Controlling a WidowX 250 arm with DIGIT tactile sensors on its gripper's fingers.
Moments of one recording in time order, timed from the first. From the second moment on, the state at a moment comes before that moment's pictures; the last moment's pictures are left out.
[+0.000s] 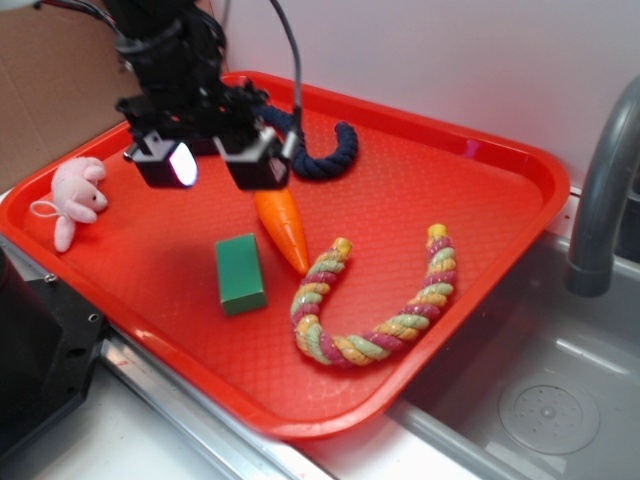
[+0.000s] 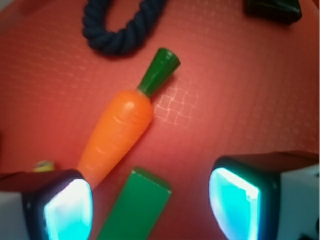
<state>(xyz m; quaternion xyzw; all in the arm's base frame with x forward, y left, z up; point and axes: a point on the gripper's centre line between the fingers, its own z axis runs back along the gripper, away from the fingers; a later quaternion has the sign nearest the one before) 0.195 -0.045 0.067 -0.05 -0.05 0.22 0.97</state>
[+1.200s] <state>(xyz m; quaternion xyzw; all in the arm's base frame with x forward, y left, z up) 0.213 -0.047 0.019 -0.04 0.00 0.27 0.96</state>
